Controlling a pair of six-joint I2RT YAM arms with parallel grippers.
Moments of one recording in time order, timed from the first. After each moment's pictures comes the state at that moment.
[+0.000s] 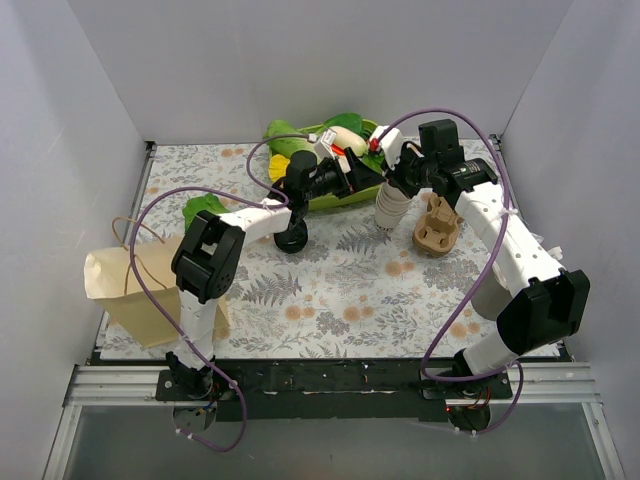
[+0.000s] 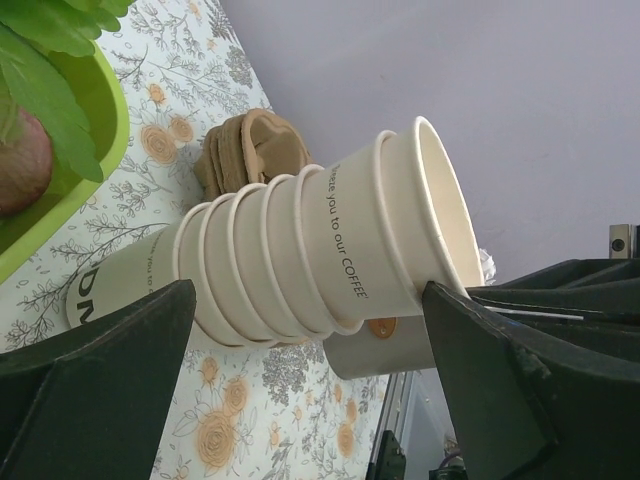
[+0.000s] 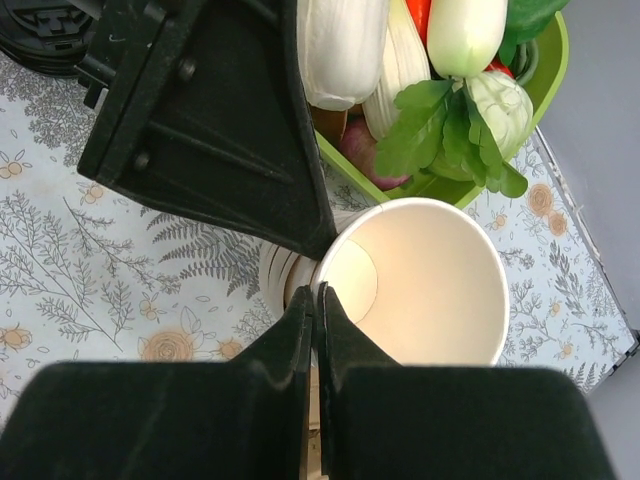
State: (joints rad) left arm -0.58 2.06 1.44 0.56 0.50 -0.95; right arm 0.38 1.53 1.52 -0.67 -0.30 -0.63
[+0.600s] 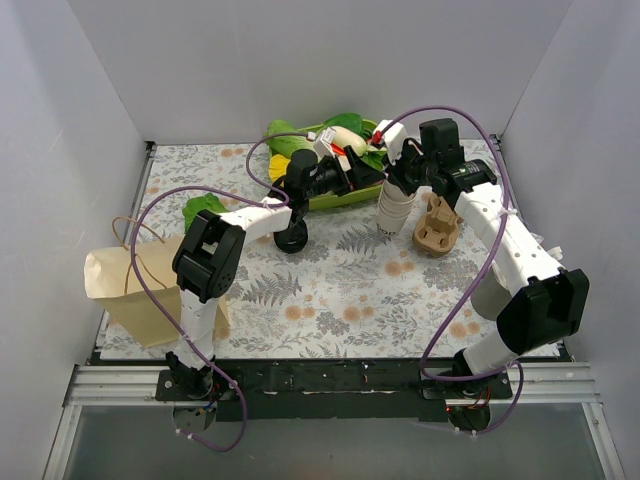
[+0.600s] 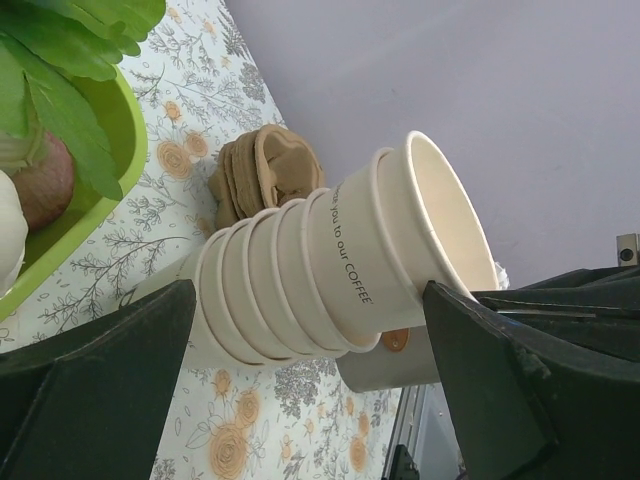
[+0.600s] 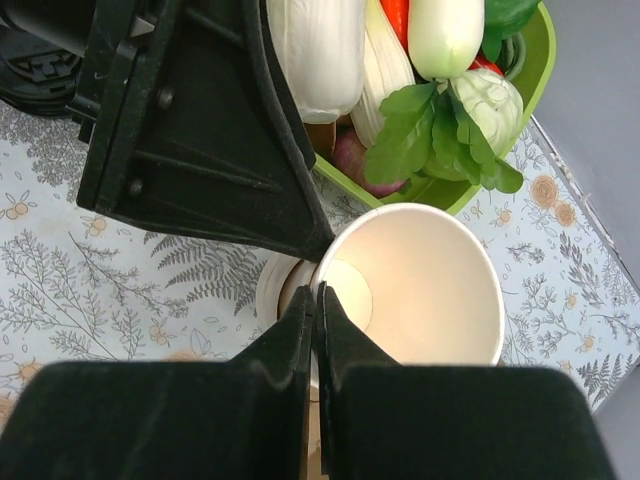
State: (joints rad) left arm -0.58 2.08 1.47 0.54 0.46 -0.93; right arm 0.37 1.53 1.51 -0.61 -0.29 -0.54
